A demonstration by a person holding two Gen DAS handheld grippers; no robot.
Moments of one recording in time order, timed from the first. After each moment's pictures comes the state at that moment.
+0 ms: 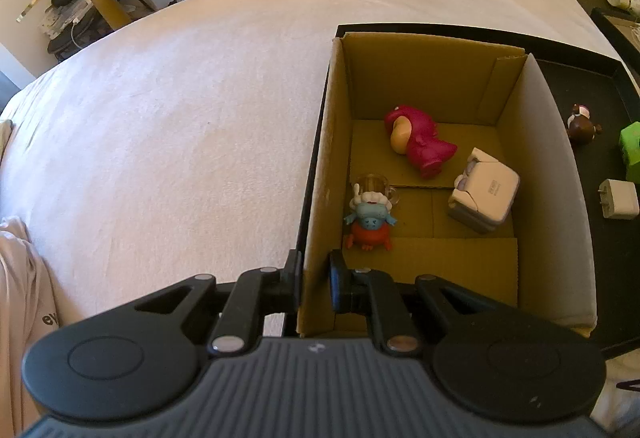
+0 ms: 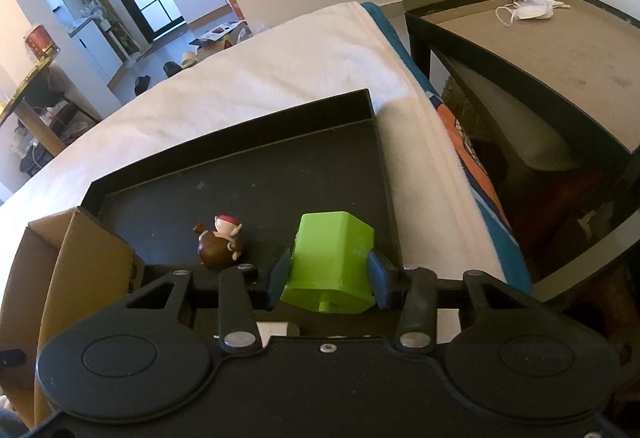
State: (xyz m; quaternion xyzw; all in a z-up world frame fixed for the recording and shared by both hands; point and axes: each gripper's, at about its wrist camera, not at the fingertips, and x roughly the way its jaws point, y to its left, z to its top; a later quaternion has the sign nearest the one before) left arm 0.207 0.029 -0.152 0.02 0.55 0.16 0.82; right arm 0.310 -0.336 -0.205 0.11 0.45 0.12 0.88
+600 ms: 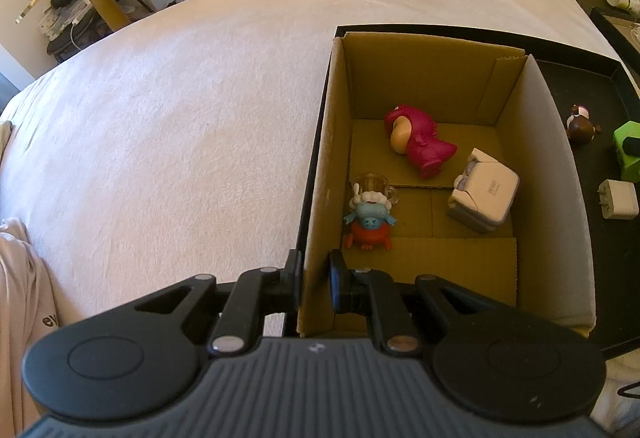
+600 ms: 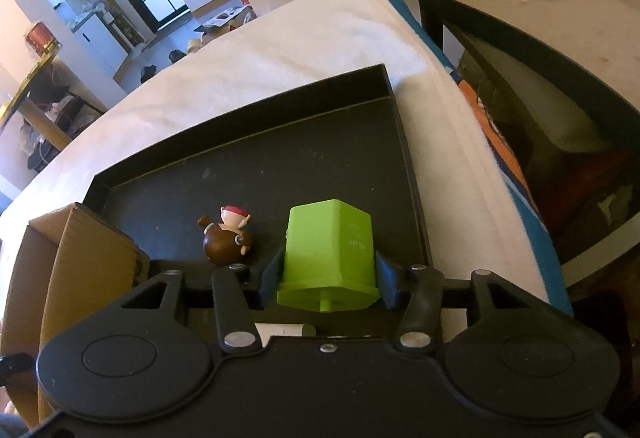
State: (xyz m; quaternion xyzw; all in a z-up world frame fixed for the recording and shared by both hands) left arm 0.207 0.029 -0.152 0.02 0.55 0.16 0.82; right arm 0.322 -0.326 -0.220 0.13 0.48 0.14 0.86
